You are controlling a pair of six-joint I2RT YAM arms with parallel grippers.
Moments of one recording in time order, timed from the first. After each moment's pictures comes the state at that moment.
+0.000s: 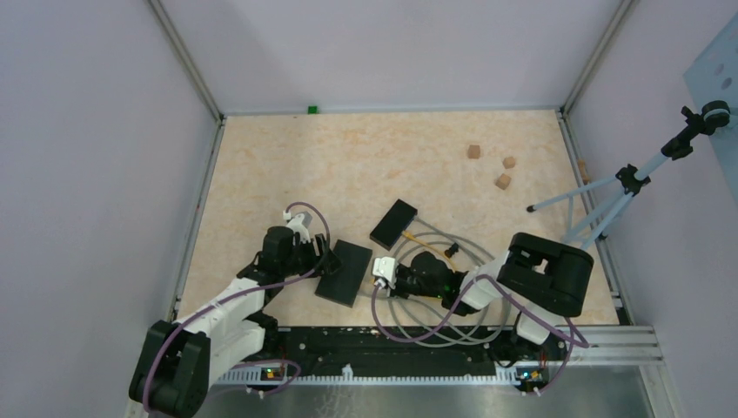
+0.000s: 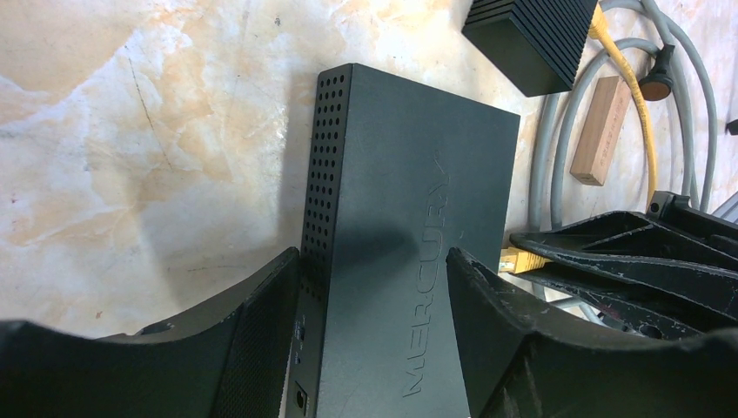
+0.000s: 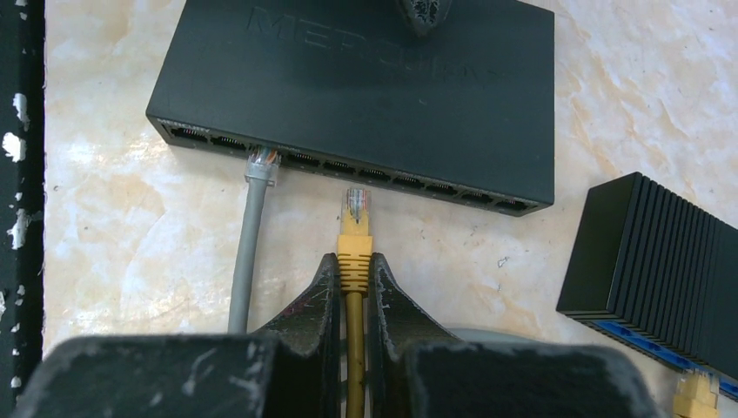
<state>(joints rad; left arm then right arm) -0.32 0.96 0.23 0.04 0.38 -0.54 1.09 1.66 0.37 0.86 -0.17 -0.33</state>
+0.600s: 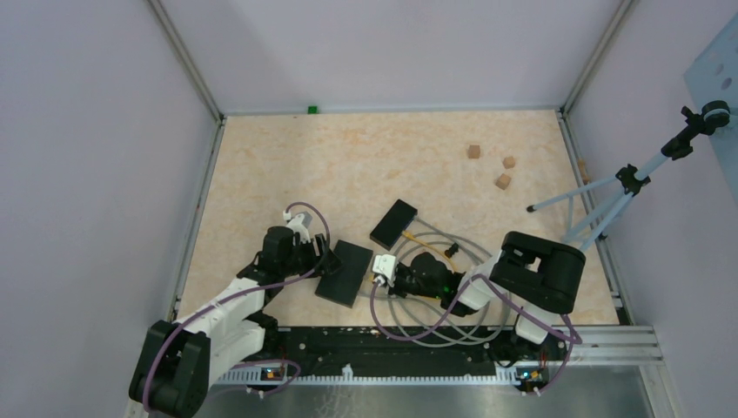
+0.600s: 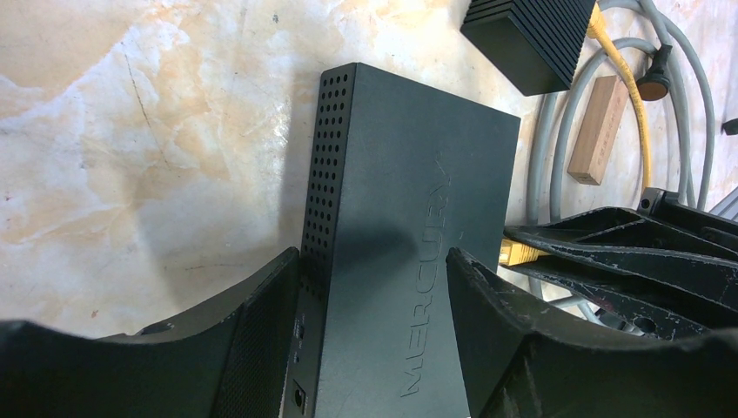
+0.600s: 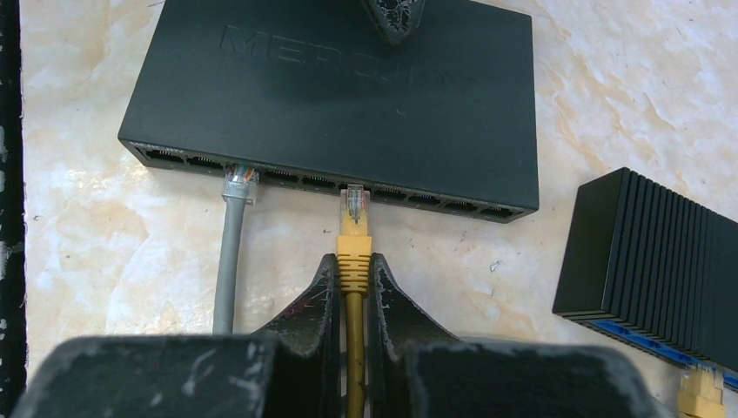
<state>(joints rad) -0.32 0.96 0.23 0.04 0.39 -0.55 1.10 1.71 0.37 0.95 -0.13 -0.28</state>
